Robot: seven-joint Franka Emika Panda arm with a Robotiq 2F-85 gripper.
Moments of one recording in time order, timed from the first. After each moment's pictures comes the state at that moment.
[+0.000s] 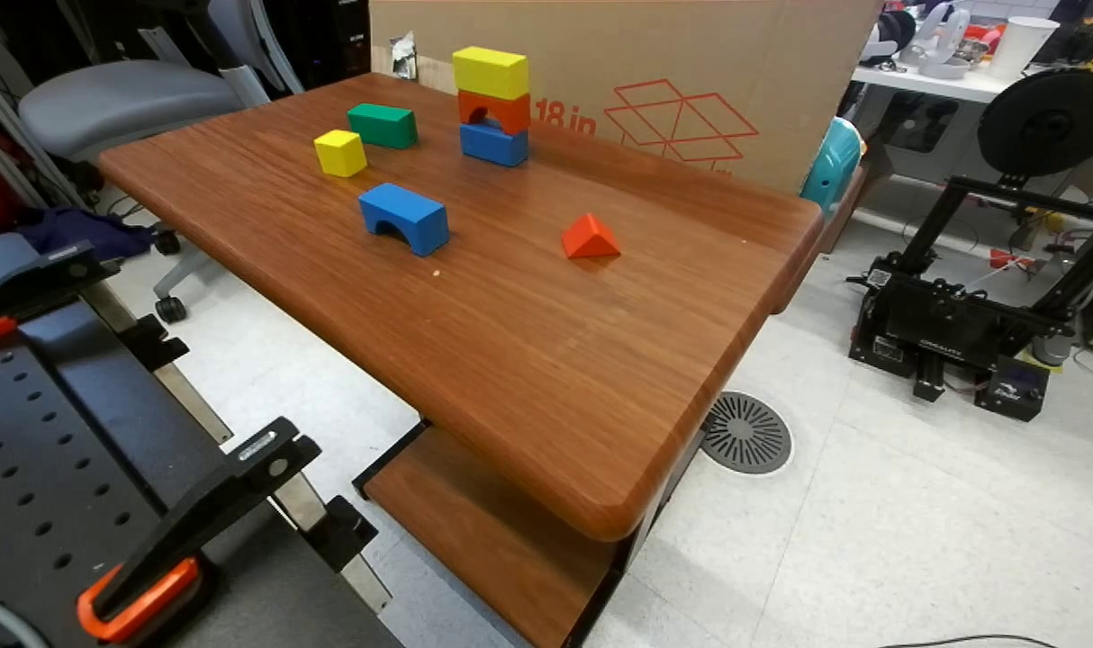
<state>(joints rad) 0.02 -0.05 0.12 -2.11 -0.04 2.10 0.27</state>
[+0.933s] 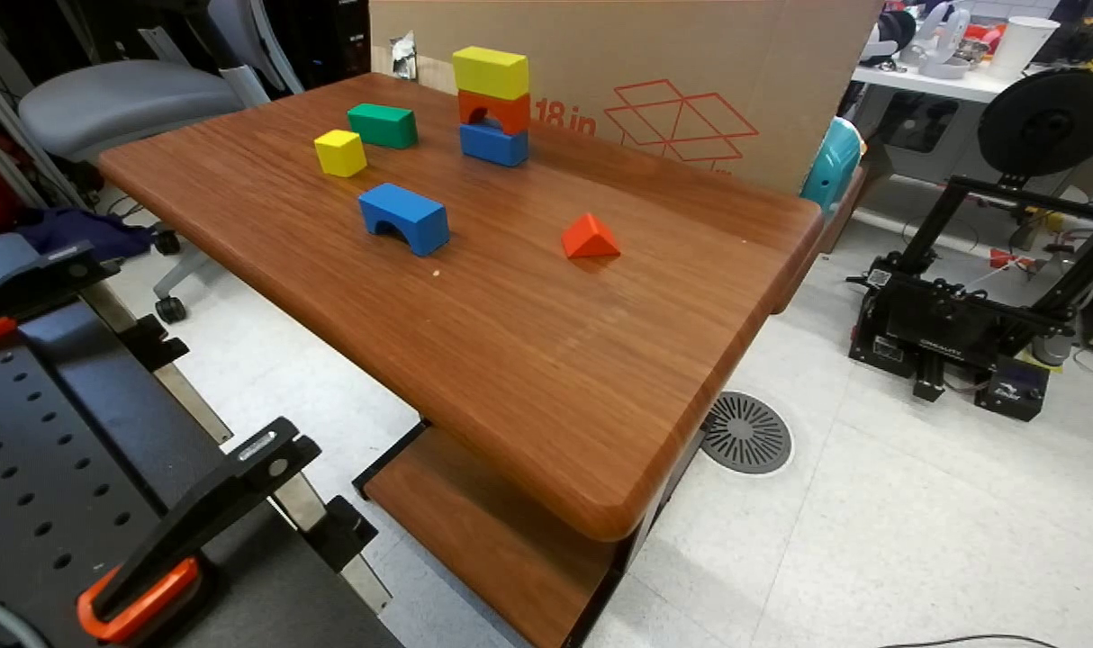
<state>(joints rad) 0.02 0.24 0.04 -1.93 -0.09 2.11 0.14</state>
